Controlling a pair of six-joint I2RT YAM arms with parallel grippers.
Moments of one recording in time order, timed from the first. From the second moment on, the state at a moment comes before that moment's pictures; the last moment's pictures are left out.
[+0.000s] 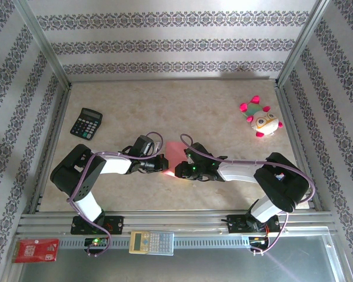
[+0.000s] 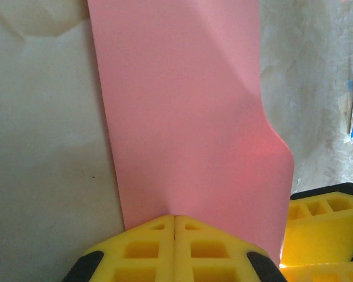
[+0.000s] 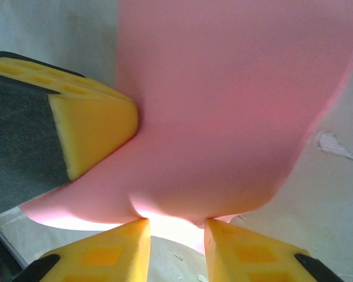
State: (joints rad) left arm -0.55 1.70 0.64 0.17 0.51 -0.71; right arm 0.78 1.56 0.63 0.02 -0.31 0.87
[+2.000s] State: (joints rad) left arm -0.55 1.70 0.65 0.15 0.51 -0.68; right arm 0.61 1.65 0.68 0.14 -0.38 0.87
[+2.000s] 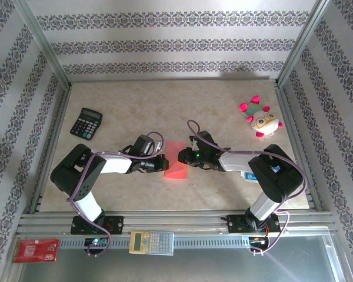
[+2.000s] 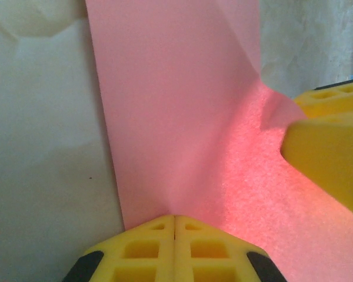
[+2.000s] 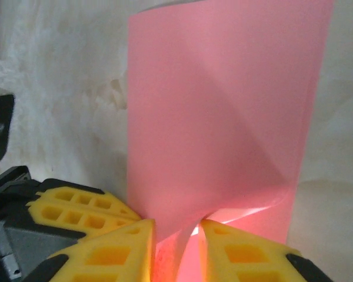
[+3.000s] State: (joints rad) left arm -1.03 1.40 0.58 0.08 -0.11 -0.10; right arm 0.58 1.63 0.65 0.09 -0.44 1.19
